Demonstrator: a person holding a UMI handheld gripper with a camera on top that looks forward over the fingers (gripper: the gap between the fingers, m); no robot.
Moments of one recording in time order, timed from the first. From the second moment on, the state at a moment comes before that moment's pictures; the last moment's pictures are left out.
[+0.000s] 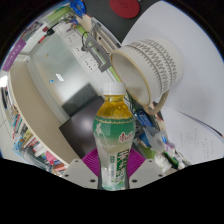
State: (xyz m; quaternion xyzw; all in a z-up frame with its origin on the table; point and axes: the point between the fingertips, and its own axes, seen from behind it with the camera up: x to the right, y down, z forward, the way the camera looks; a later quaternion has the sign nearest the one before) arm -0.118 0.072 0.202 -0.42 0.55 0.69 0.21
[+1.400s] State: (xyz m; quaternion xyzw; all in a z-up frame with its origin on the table) arm 0.136 0.070 0.074 -0.79 -0.01 0.02 0.61
